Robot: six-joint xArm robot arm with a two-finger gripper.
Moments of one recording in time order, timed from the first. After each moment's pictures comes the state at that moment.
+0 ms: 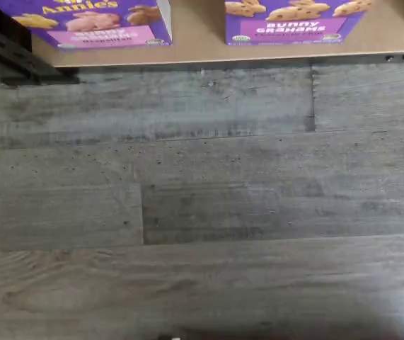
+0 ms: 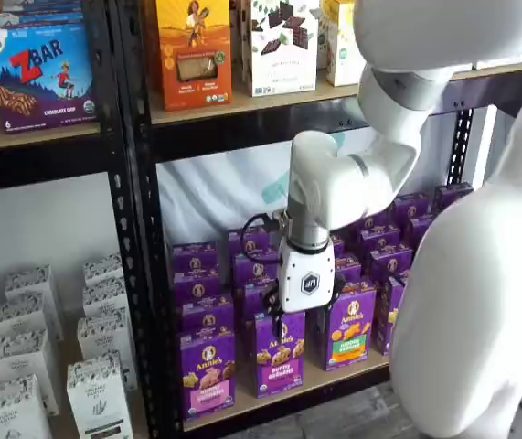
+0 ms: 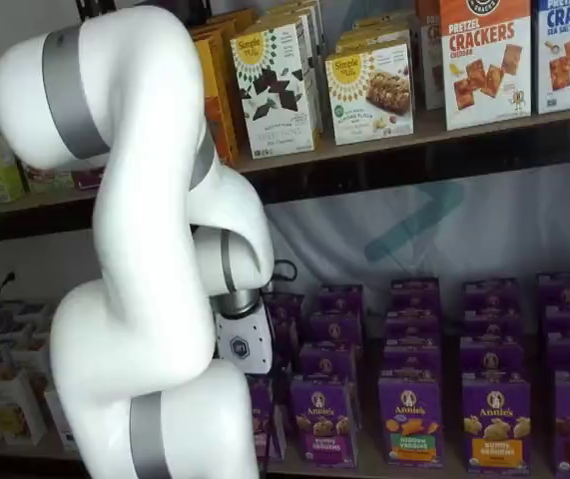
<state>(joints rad) 0.28 -0.14 -0.37 0.07 0.49 0.23</state>
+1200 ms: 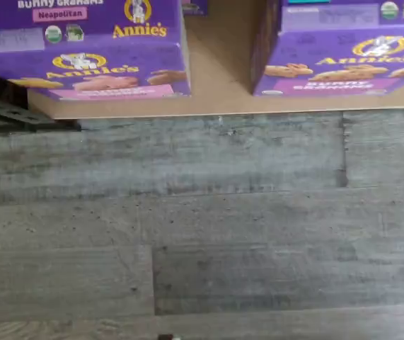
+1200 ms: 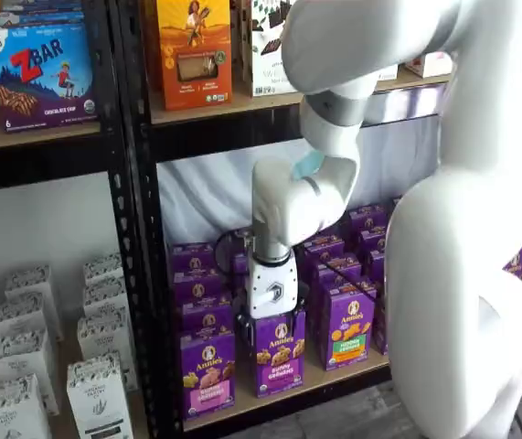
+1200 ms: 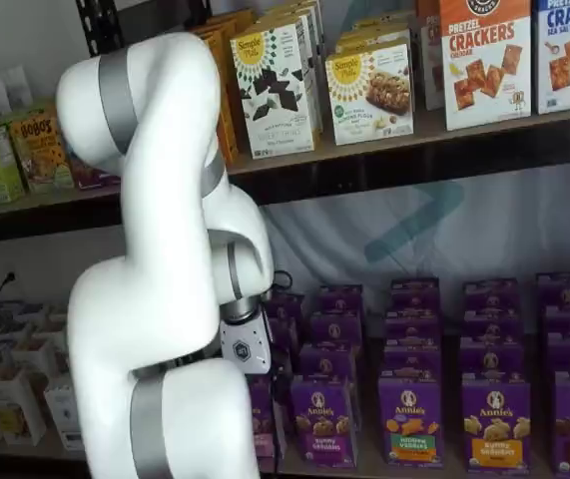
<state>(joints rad) 0.33 0.29 -0.69 0.00 0.39 0.33</state>
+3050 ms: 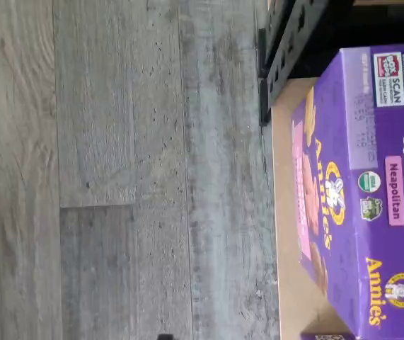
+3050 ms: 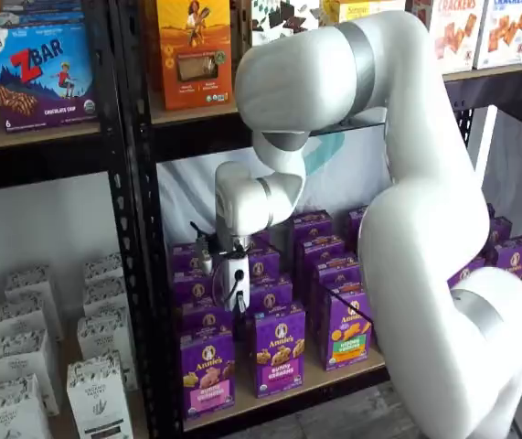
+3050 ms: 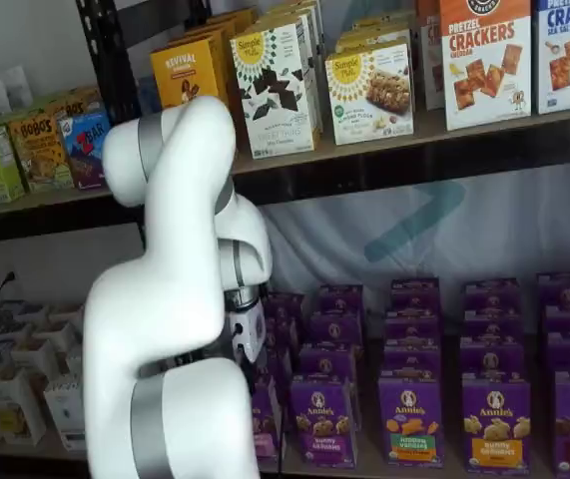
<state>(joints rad) 0.35 0.70 -1.23 0.08 0.55 -1.28</state>
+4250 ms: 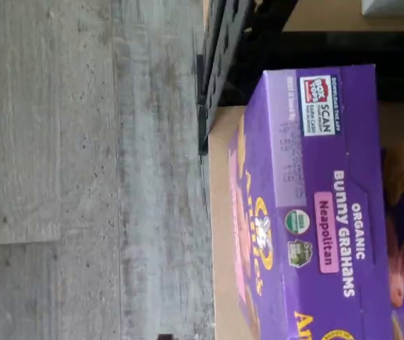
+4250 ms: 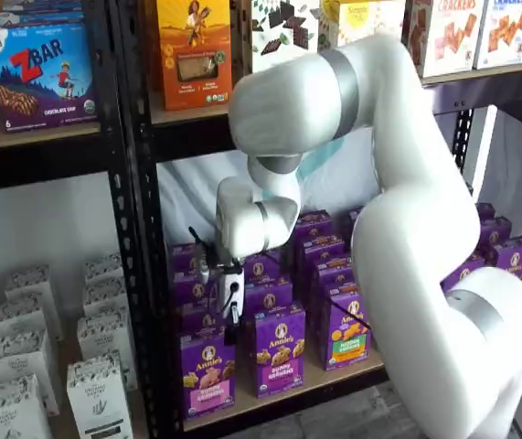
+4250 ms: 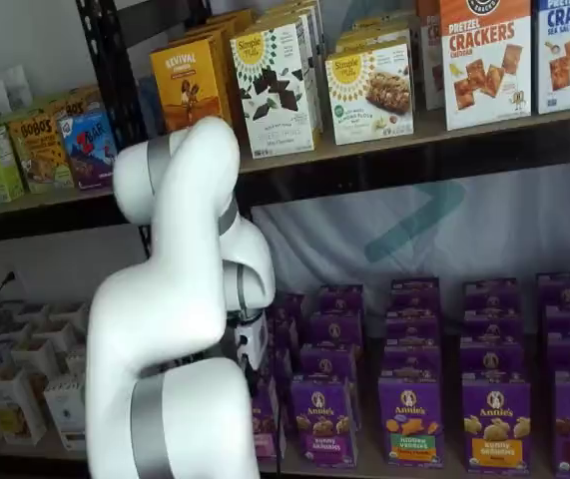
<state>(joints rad) 0.36 0.84 -1.31 0.17 0.38 -1.36</state>
